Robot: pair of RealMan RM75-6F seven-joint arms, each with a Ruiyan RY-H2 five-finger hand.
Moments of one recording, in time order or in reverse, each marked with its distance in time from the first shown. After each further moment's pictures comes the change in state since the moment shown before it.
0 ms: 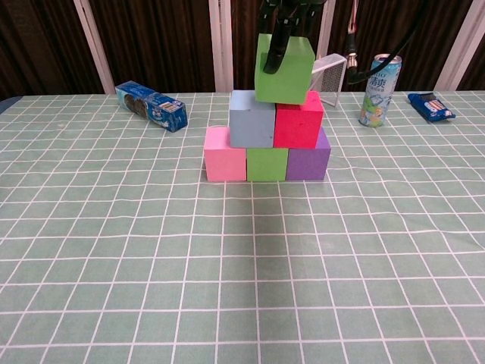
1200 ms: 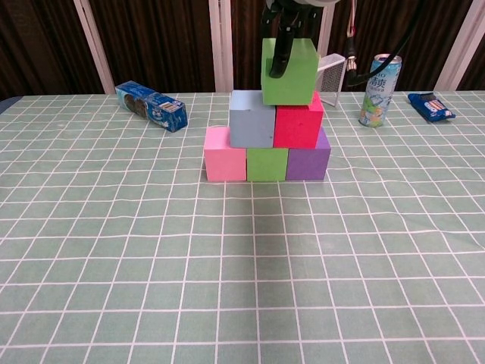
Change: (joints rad) left arm 0.015 0.009 -0.014 0.008 -0.011 -0.012 0.003; right arm 0.028 -0.025 -0.042 0.043 0.000 0.017 -0.035
